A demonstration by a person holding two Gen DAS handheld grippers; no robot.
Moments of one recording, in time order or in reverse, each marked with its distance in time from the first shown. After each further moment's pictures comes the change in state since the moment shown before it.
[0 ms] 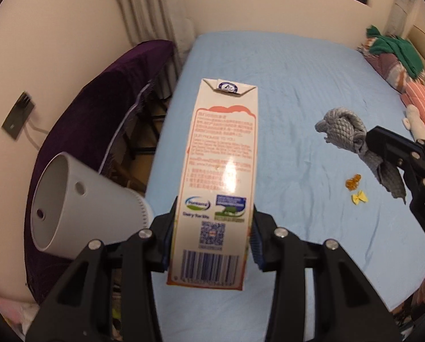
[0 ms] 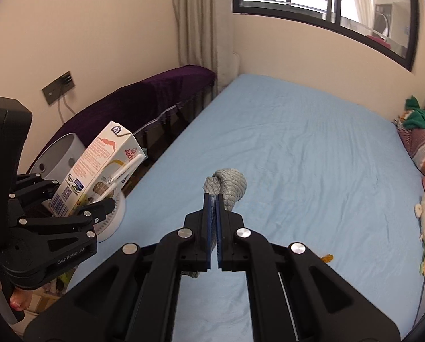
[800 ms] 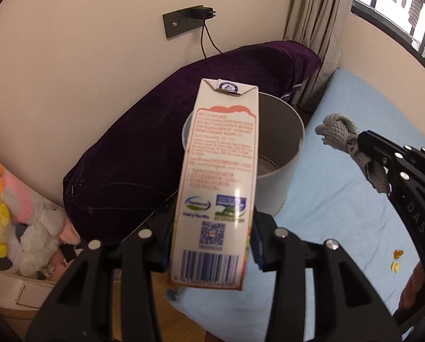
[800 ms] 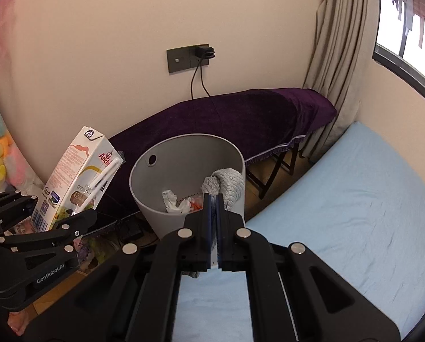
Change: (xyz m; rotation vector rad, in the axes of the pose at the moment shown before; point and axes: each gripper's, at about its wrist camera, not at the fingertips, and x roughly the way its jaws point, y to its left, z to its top) left arm -0.057 0.275 -0.114 -0.552 0.016 0.244; right arm 0.045 0.324 0.058 -0.388 -0.003 0.301
